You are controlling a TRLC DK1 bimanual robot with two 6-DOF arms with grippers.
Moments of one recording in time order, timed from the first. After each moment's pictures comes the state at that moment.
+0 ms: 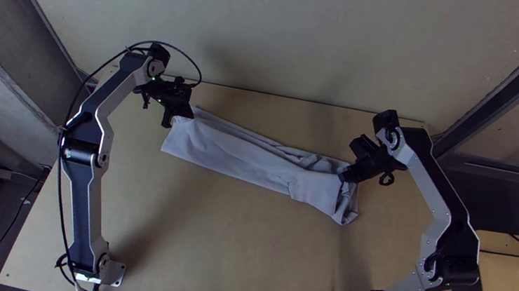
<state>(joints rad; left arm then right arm) -0.04 2.20 2.10 -1.14 0.49 1.47 0.18 1.77 1.52 -1.20 -0.20 -0.42</state>
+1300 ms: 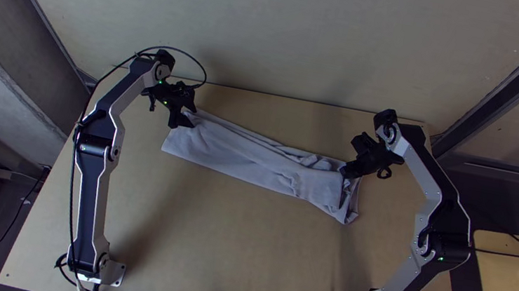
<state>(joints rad) -0.03 2.35 2.21 -1.12 0.46 1.36 0.13 1.92 1.58 -1.13 -0.20 -0.43</state>
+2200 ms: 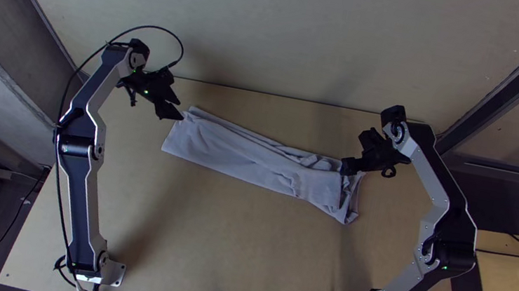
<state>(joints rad) 0.09 2.27 2.22 -1.27 0.60 1.08 0.12 1.86 1.59 -1.14 -0.20 -0.31</state>
